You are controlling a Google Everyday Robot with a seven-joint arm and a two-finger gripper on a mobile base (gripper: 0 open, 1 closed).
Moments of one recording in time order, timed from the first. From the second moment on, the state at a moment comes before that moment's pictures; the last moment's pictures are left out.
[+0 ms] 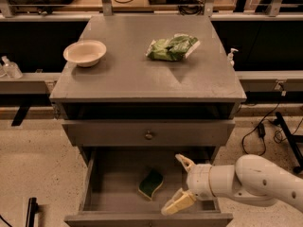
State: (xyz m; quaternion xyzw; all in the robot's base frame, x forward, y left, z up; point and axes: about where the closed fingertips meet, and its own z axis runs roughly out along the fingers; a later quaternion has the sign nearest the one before) arm 0.425 -0.072 0.600 -0.52 0.72 0.27 0.38
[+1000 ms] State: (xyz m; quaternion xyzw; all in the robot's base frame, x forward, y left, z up) arm 0.466 -0.051 0.484 -0.47 0.76 0.22 0.38
